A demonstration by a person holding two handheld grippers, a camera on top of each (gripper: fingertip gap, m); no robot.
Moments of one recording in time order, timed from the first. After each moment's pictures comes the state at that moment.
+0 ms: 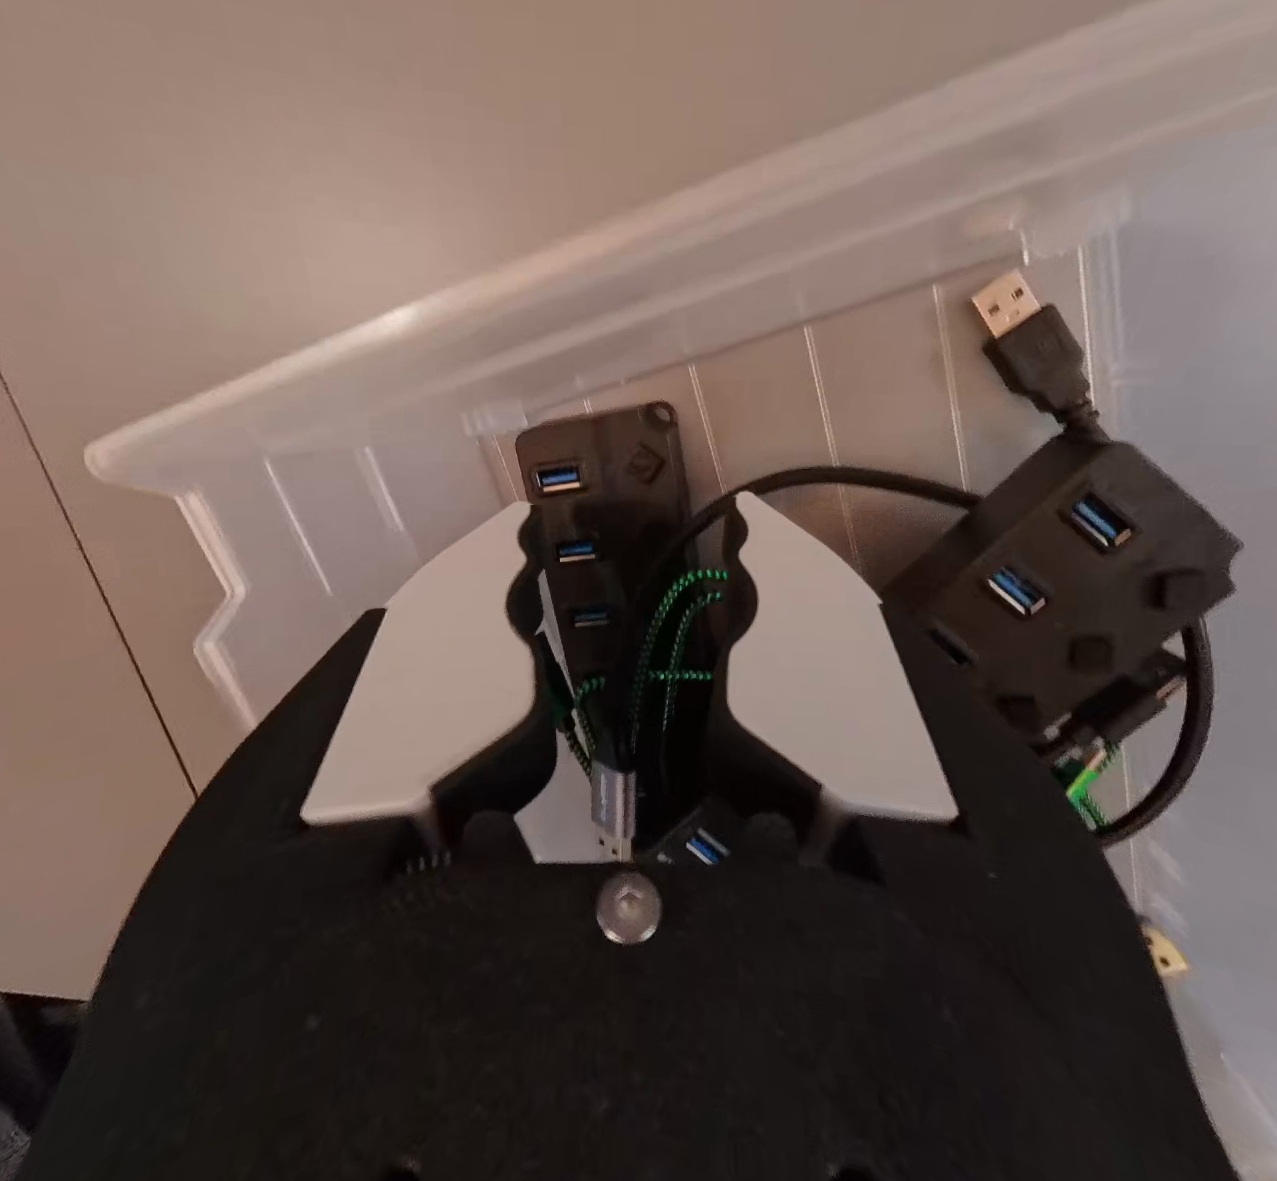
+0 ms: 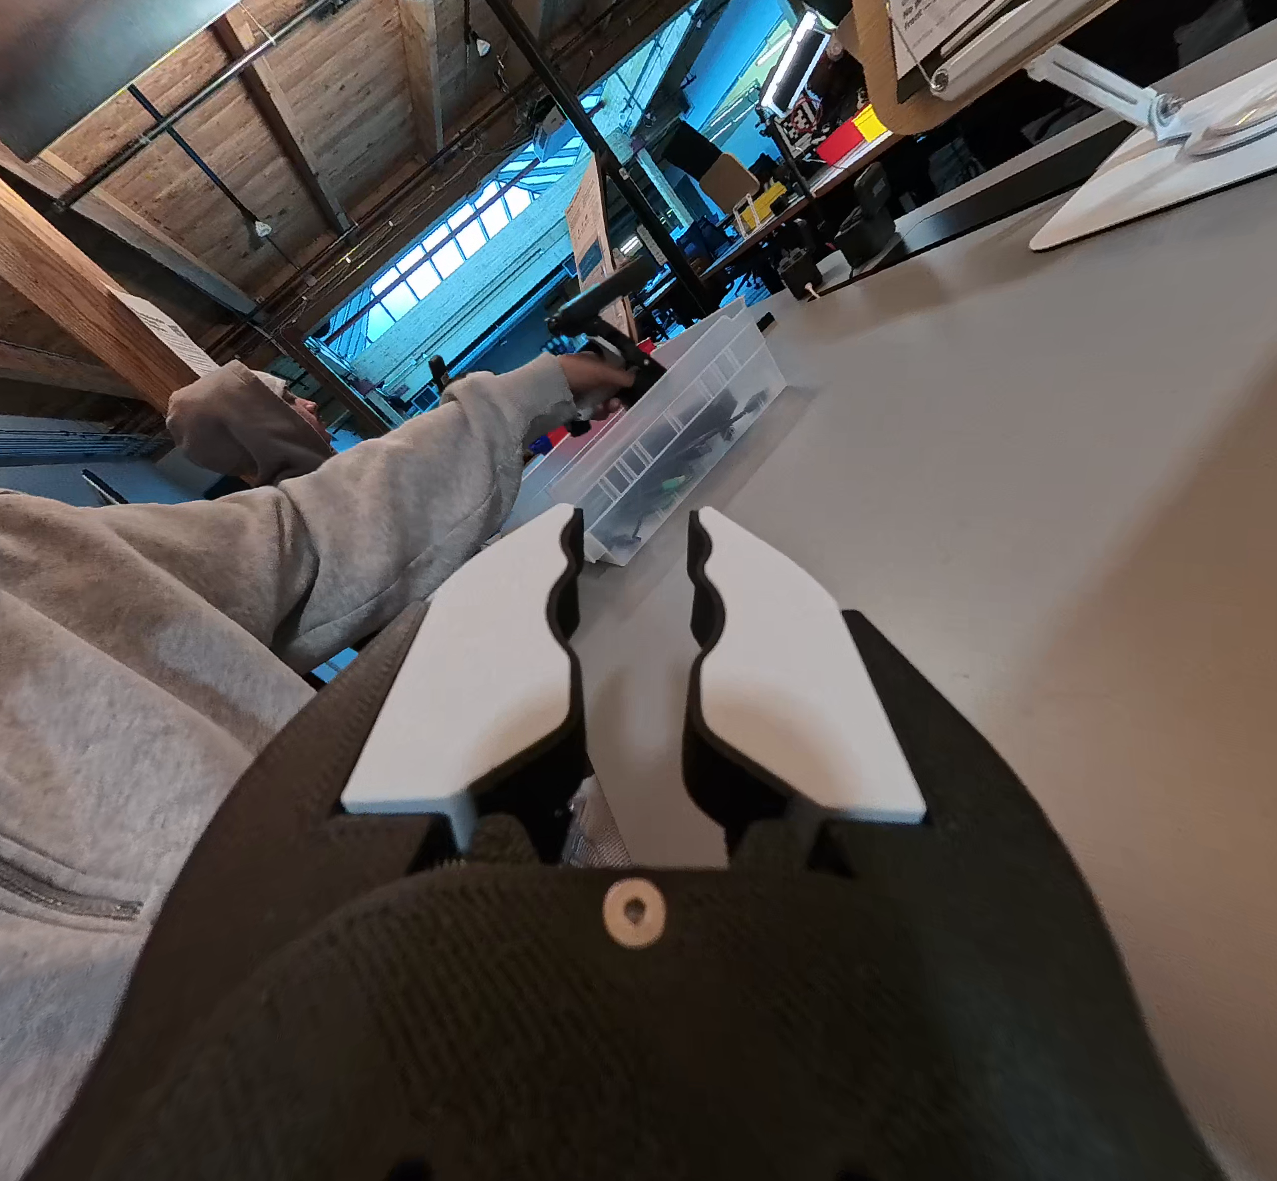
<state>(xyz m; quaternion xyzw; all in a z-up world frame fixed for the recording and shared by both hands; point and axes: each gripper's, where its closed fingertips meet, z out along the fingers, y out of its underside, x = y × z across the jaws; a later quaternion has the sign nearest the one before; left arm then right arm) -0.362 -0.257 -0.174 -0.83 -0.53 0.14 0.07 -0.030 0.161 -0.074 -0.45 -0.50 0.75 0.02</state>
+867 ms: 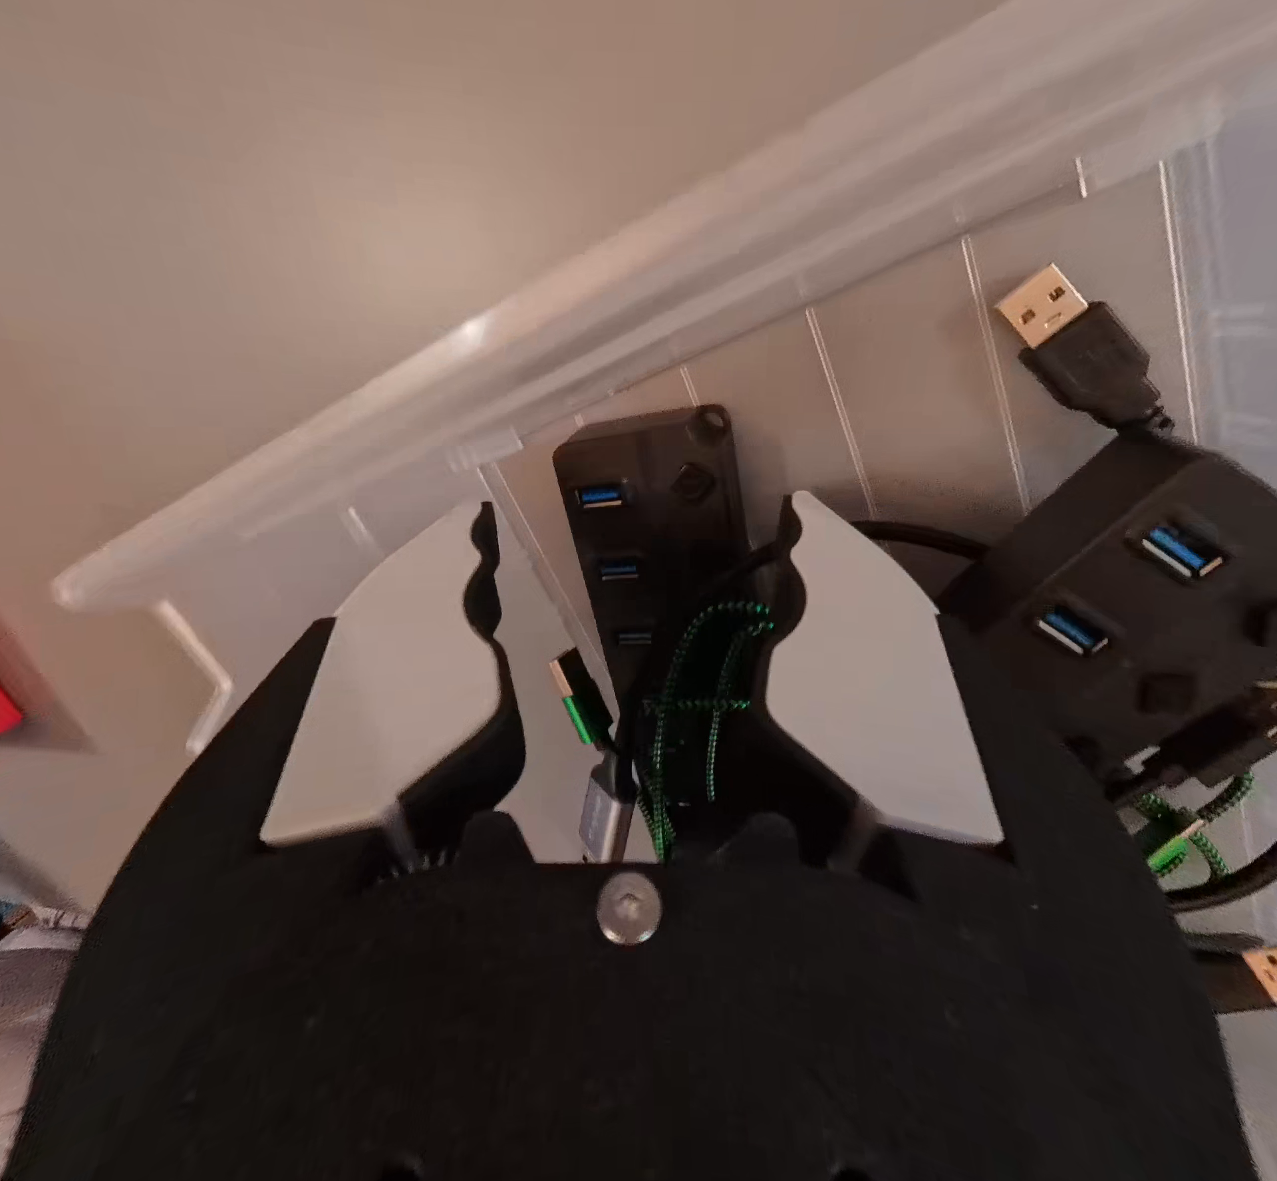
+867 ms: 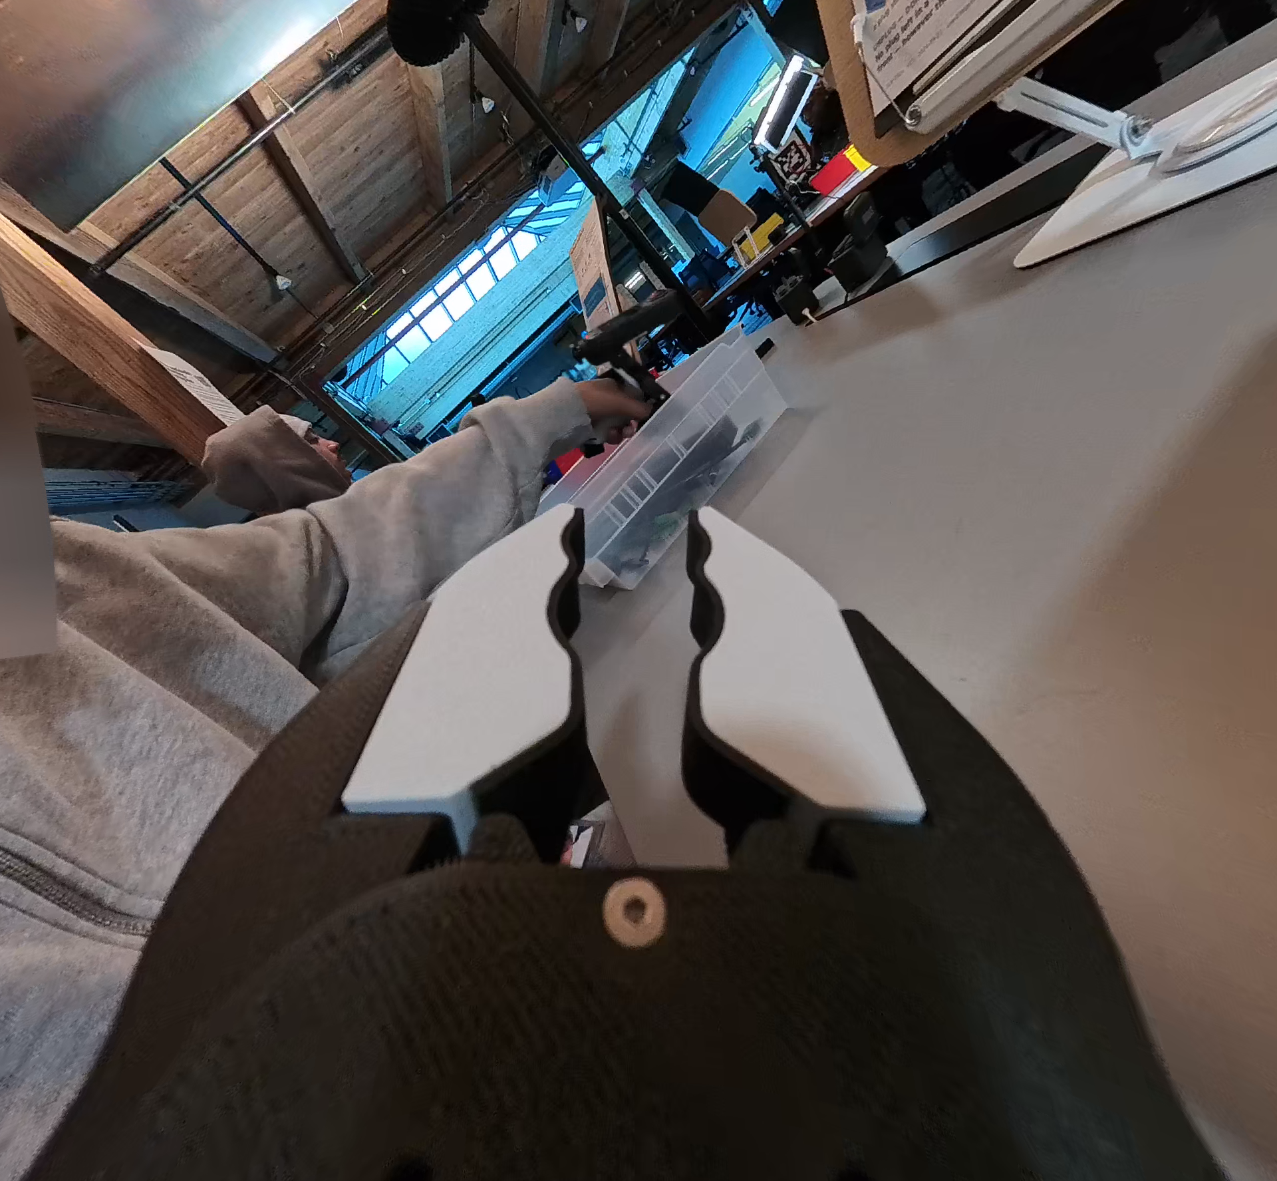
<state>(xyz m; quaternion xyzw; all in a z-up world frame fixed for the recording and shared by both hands) -0.365 -0.254 -0.186 -0.87 -0.47 0.15 0.00 -0.031 0.171 -0.070 -0.46 -0.47 0.76 0.02</state>
